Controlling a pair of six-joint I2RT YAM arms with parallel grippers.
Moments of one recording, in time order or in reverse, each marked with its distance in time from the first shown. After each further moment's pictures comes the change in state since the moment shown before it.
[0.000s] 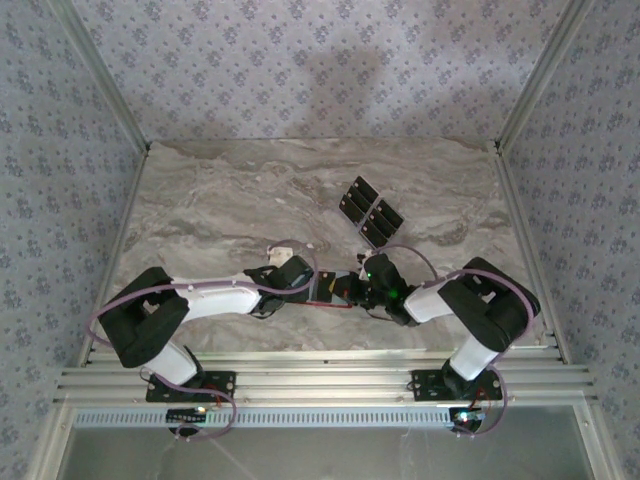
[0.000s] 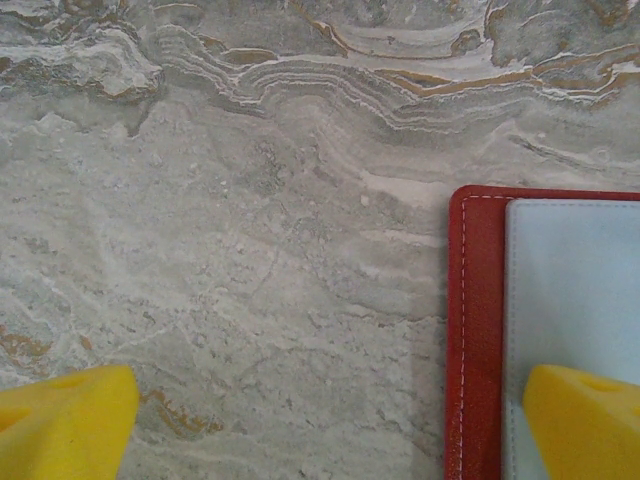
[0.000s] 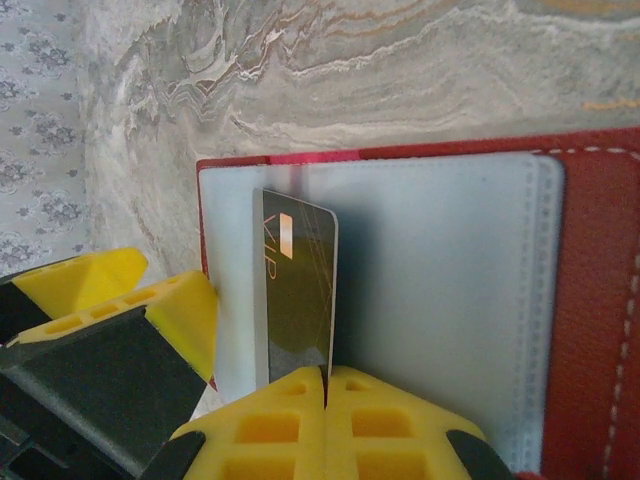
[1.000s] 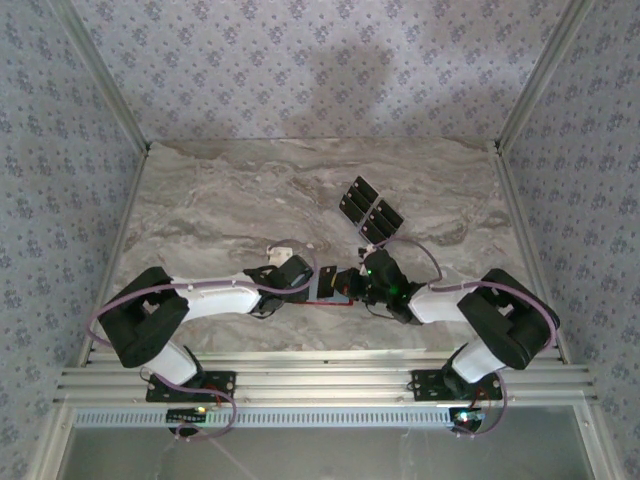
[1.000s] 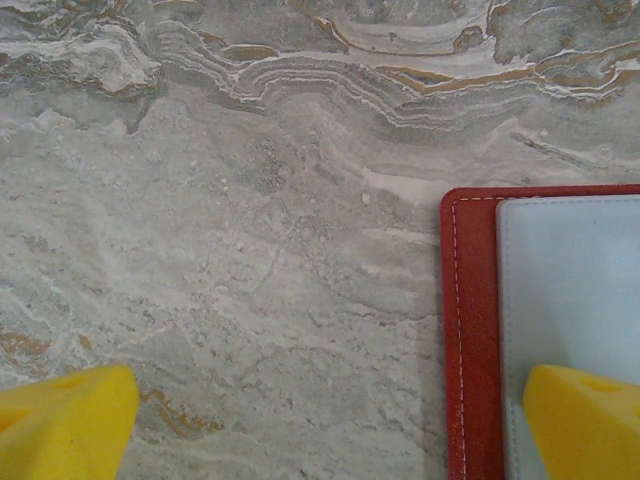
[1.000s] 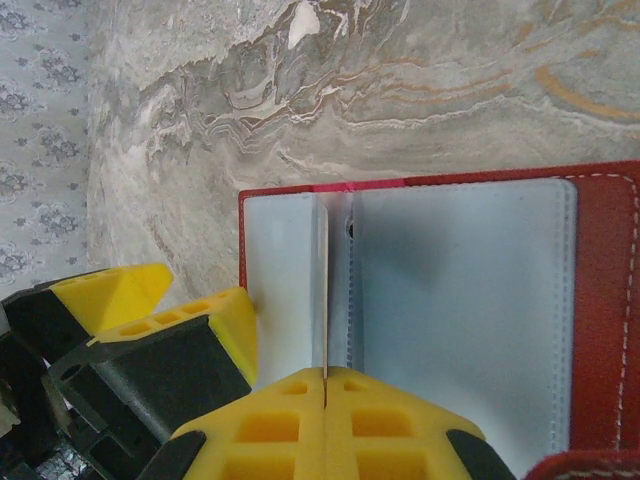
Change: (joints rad) left arm 0.004 0.000 0.000 -0.002 0.007 0.000; right arm 0.019 -0.130 0.024 -0.139 0.089 -0.050
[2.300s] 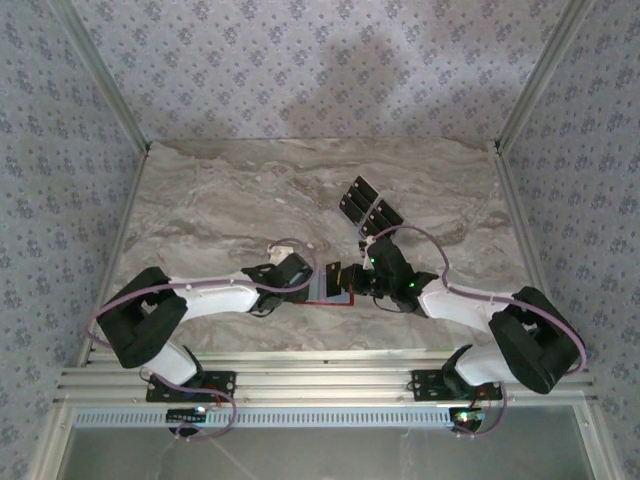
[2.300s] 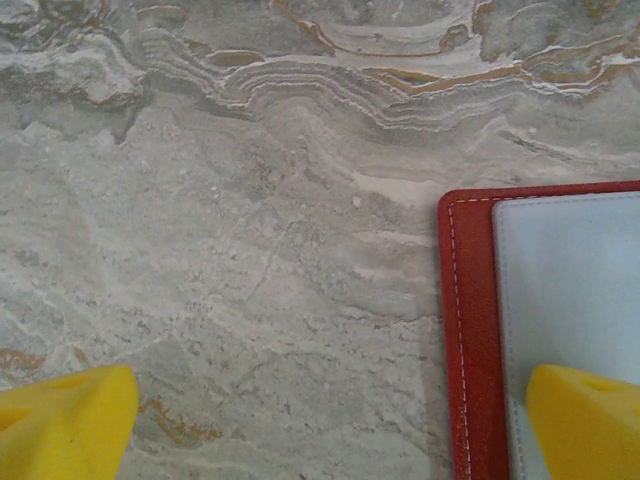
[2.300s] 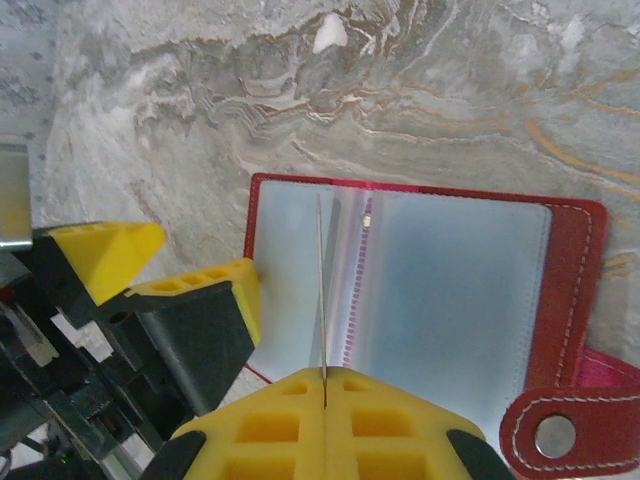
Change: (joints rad) left arm 0.015 -0.008 0.000 0.005 0.026 0.043; right arm -0.027 -0.168 0.101 -0.353 -0.011 -0.188
